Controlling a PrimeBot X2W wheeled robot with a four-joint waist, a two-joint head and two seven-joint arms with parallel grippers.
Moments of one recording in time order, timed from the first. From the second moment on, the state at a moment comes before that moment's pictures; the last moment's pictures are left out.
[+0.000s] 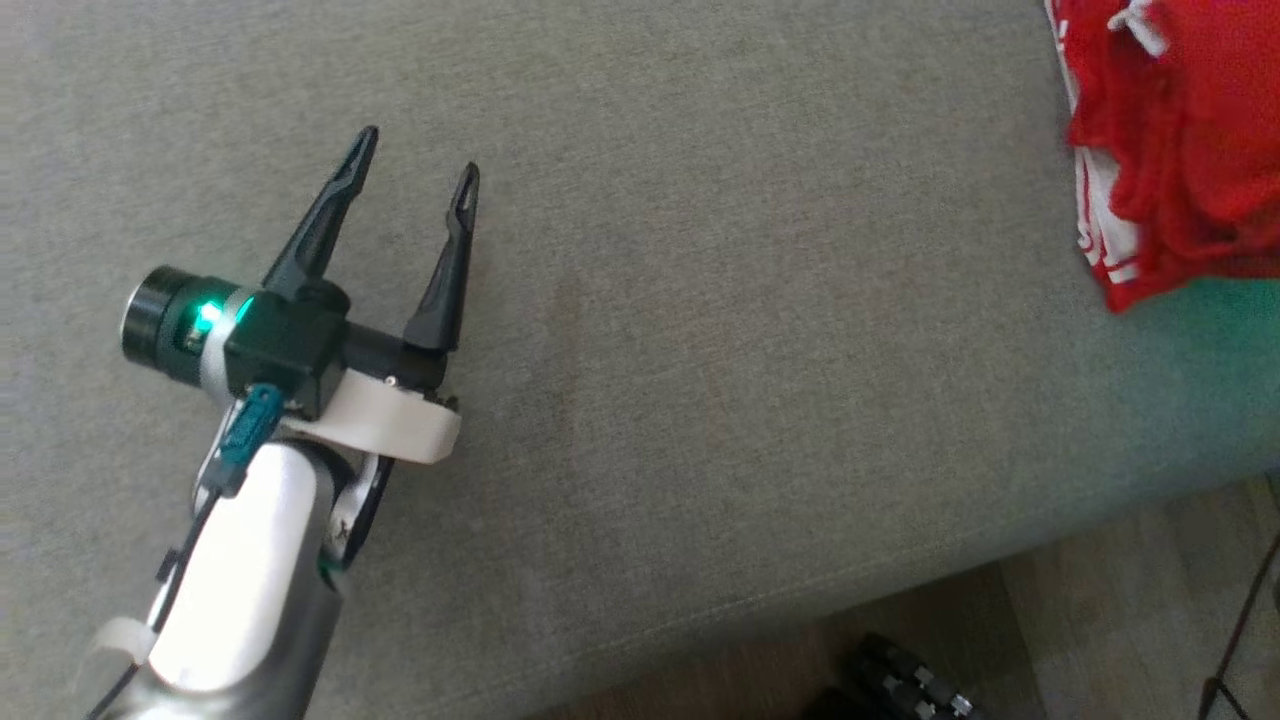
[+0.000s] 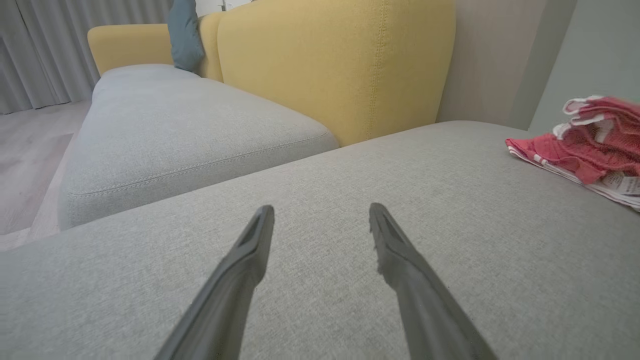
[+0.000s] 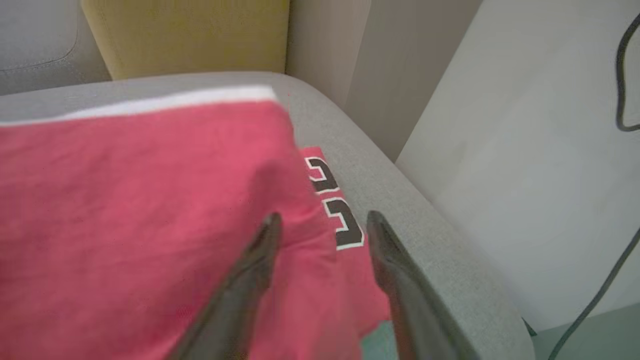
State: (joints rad) left arm -0.38 0.22 -0.35 0.05 -0.07 0.01 -0.22; right arm -0.64 -0.31 -0.34 0.61 0.10 0.12 0.11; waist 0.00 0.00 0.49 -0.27
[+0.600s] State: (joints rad) left arm -0.28 0.16 -0.35 0.13 -0.12 0.06 -0.25; right arm -0.36 -0.18 -0.22 0.28 0.04 0.12 -0.07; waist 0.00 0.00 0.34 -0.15
